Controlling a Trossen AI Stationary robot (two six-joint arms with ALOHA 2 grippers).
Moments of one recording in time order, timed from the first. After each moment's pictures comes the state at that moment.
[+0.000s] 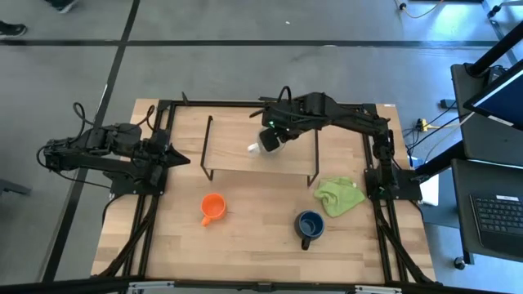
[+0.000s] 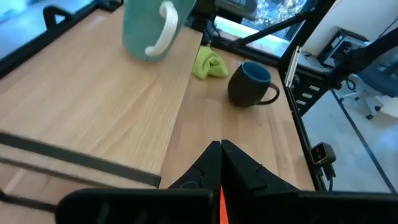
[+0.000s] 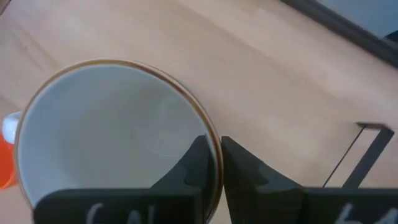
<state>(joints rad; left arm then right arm) 0.00 0.42 0.79 -0.77 0.04 -0.32 -0.11 2.01 2.33 -1.57 0.24 0.88</state>
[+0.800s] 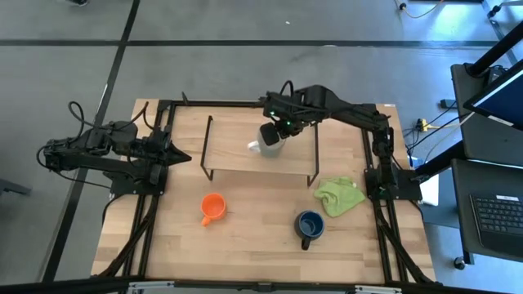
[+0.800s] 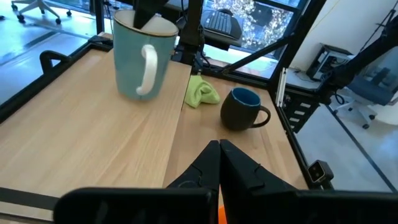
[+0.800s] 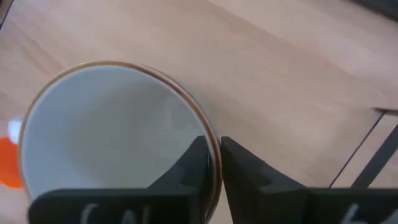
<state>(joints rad) 0.00 0.42 0.79 -0.67 0.04 -0.25 -0.18 2.01 2.33 -1.57 0.13 0.90</state>
